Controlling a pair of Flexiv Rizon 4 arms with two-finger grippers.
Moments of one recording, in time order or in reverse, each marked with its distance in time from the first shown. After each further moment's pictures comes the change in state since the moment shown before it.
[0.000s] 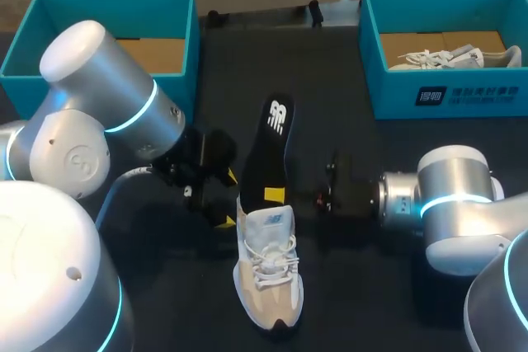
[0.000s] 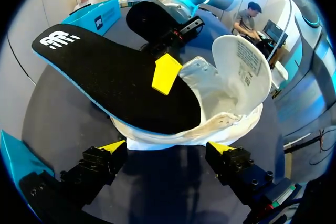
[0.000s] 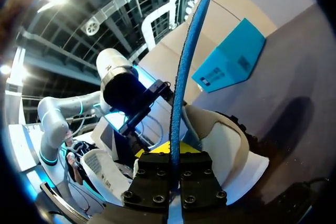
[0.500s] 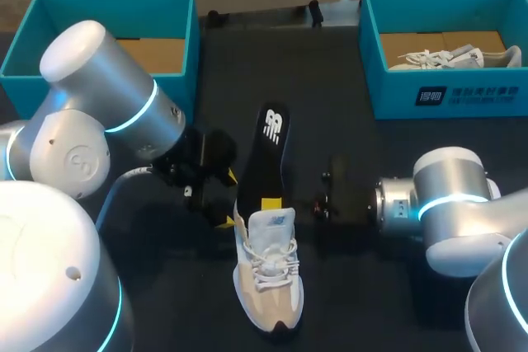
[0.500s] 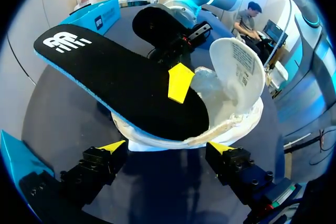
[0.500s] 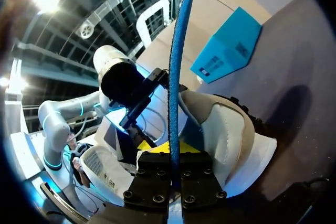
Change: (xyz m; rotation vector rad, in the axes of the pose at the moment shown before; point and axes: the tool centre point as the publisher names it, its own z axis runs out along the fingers) left arm 0.000 0.000 0.000 0.000 0.000 0.000; right arm 0.005 -0.019 0.004 0.050 0.010 0.076
